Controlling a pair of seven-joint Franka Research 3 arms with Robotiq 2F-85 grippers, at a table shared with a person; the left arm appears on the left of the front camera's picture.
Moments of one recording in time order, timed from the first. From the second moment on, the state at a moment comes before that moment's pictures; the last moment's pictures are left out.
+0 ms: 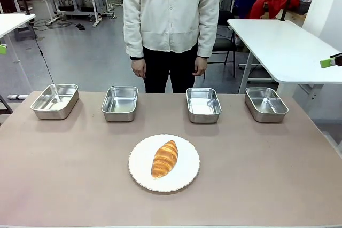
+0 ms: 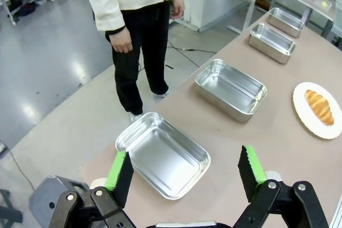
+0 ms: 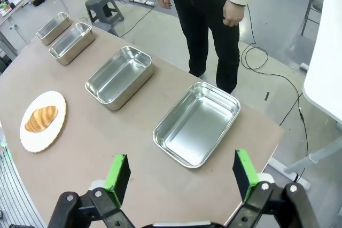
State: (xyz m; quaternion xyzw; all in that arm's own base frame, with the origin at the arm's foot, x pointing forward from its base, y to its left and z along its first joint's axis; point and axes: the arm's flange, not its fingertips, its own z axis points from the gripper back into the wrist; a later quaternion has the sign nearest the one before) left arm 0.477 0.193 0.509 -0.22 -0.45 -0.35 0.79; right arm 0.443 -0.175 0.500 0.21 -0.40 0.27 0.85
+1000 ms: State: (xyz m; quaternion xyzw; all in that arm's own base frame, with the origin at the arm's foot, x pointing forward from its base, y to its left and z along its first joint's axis) left arm 0.477 0.194 0.507 -0.22 -0.44 -0.35 0.80; right arm 0.443 -0.176 0.501 0.20 -0.40 0.27 0.85
